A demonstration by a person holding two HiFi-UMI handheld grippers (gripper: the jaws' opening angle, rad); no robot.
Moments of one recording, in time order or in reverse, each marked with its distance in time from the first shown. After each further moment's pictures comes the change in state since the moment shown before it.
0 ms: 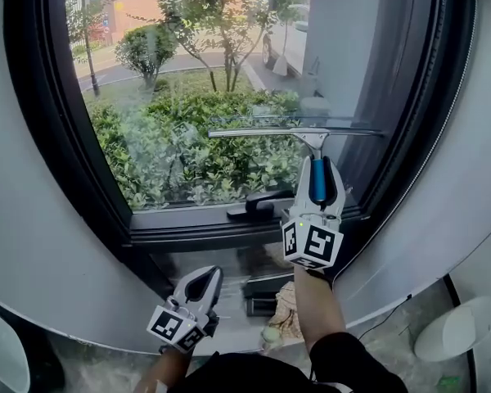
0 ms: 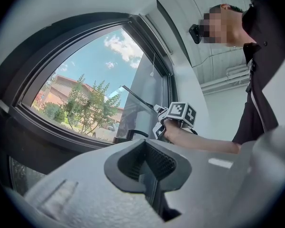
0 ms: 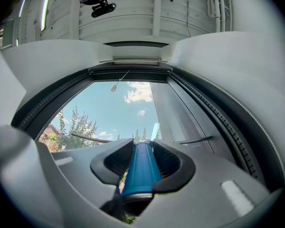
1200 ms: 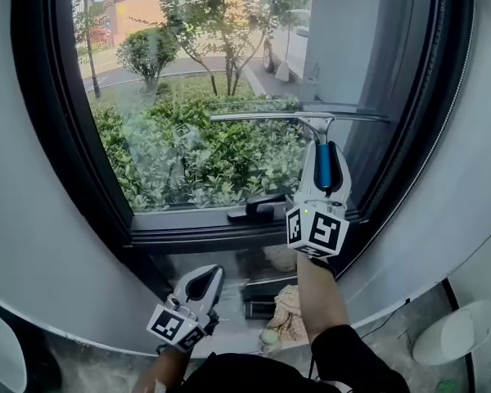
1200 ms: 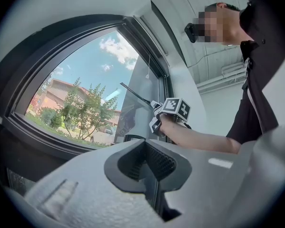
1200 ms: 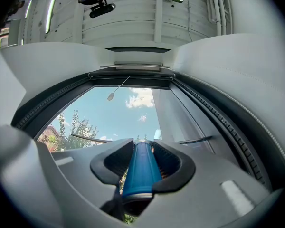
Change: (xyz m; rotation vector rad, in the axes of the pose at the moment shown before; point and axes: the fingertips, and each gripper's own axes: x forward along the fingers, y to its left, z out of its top) left arm 0.005 -0.007 0.009 0.054 -0.018 -0.040; right arm 0.029 0.000 0.034 -0.012 -0.077 0.014
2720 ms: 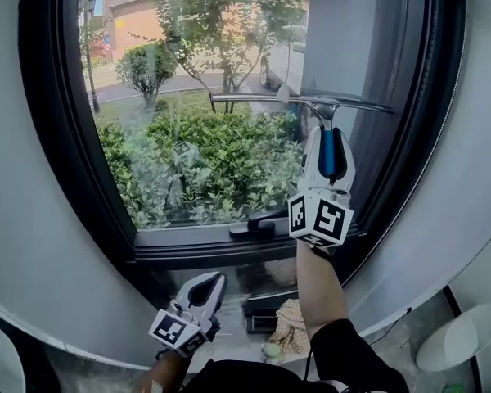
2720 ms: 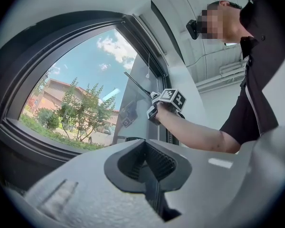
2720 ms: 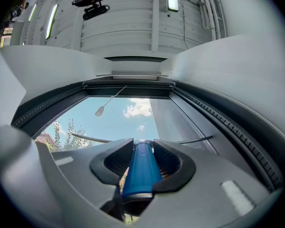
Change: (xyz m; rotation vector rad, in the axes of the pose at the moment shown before) left arm 0.012 0.011 0.008 0.011 0.005 -0.021; right arm 0.046 0.001 0.045 0.034 -0.129 -0.027
